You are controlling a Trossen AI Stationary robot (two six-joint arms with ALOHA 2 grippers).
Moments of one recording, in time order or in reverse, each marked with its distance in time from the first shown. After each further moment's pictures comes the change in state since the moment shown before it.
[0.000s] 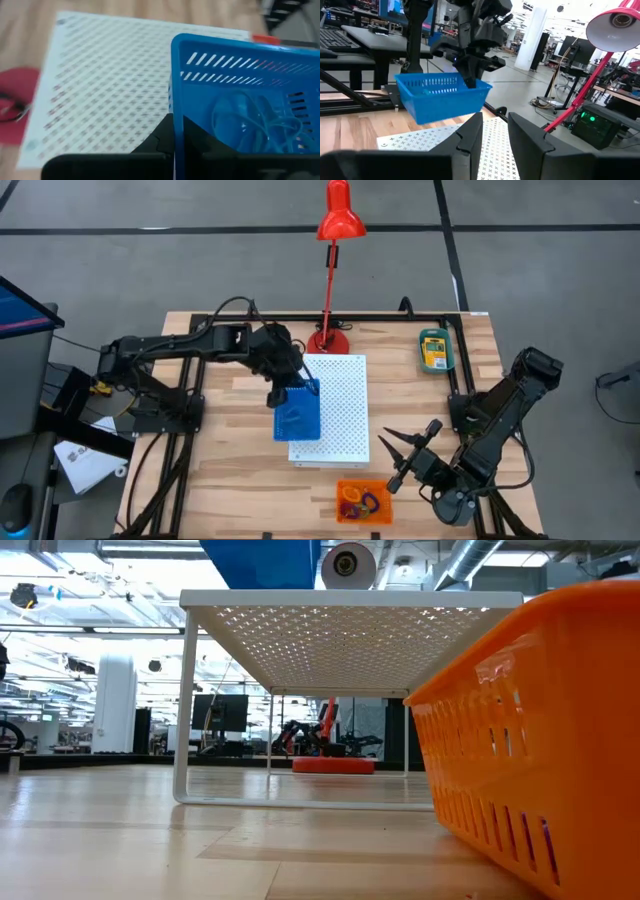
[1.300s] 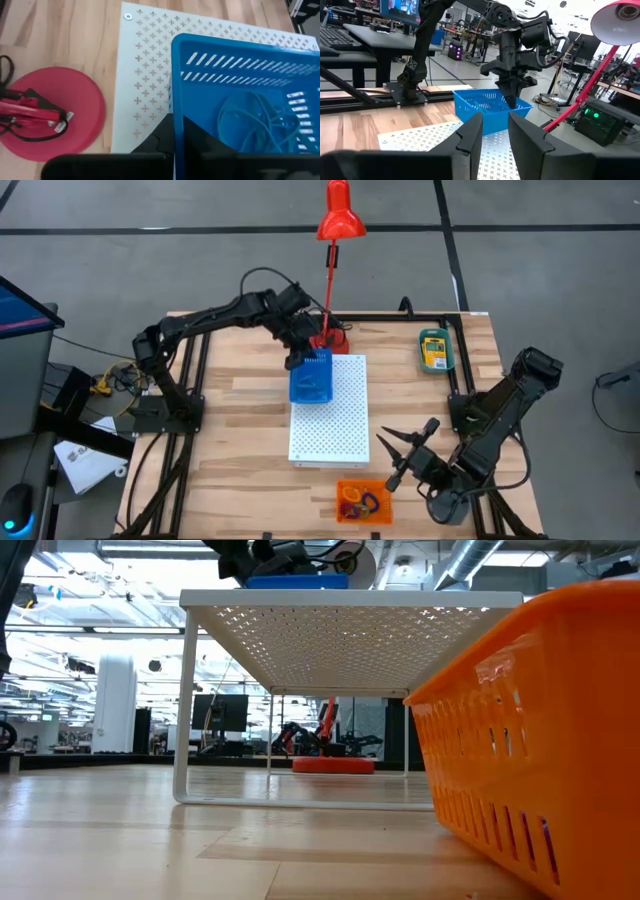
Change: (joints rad) left arm 0.328 0.292 0.154 -0.016 0.262 0.262; right arm -0.021 0.000 0.000 -0.080 -0.027 0.094
